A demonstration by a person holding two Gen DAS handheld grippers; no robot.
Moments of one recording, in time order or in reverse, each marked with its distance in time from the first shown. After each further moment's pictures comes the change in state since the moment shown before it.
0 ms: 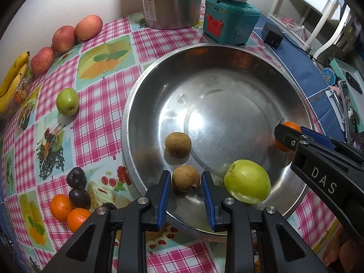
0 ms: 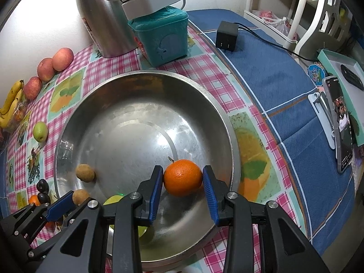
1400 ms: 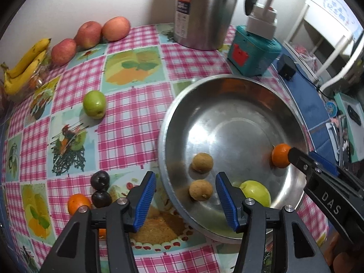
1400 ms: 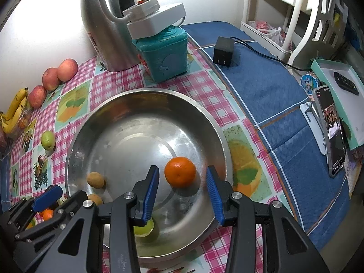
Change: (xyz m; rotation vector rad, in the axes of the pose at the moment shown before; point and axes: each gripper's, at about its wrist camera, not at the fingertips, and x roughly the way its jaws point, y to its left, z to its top) left arm -0.027 0.037 0.006 -0.142 -0.063 -0.014; right arm -0.023 0.005 0.001 0.000 -0.060 -0.006
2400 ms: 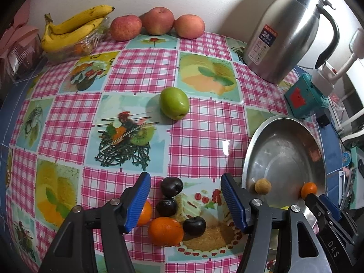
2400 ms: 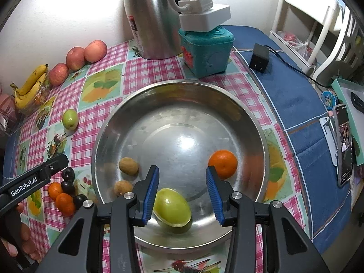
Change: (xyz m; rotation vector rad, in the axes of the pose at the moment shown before) left arm -0.015 0.095 0.006 -0.267 -0.031 0.050; right arm -0.009 0.046 -0.006 -0.128 0.016 0.056
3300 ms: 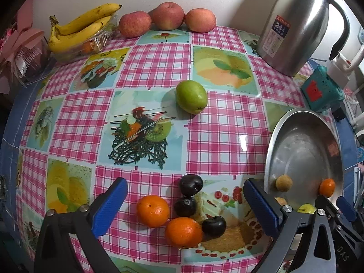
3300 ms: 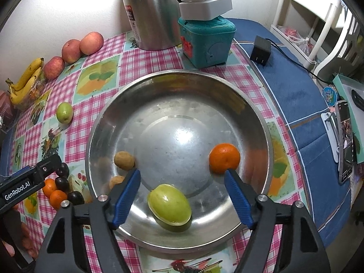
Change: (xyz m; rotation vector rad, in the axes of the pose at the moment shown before) left arm 0.011 0.007 -0.004 0.025 0.017 0.105; right arm 0.013 0.000 -0.002 -0.002 0.047 -0.033
